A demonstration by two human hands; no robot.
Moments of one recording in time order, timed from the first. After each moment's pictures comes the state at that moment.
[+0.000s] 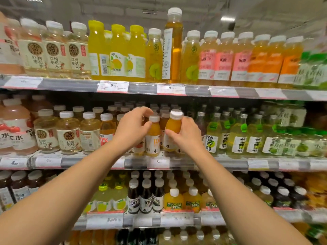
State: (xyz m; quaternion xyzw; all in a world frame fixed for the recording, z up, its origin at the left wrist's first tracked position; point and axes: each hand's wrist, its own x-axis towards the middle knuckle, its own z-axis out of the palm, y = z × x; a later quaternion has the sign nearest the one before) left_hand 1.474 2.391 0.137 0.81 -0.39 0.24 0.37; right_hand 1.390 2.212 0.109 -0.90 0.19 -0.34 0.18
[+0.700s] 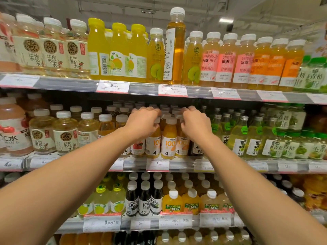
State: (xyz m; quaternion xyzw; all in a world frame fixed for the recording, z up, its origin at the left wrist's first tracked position) left_hand 1.505 2.351 0.151 0.86 -0.42 0.25 0.12; right_hand 1.395 2.190 0.151 -0.93 0.21 -0.31 -0.07
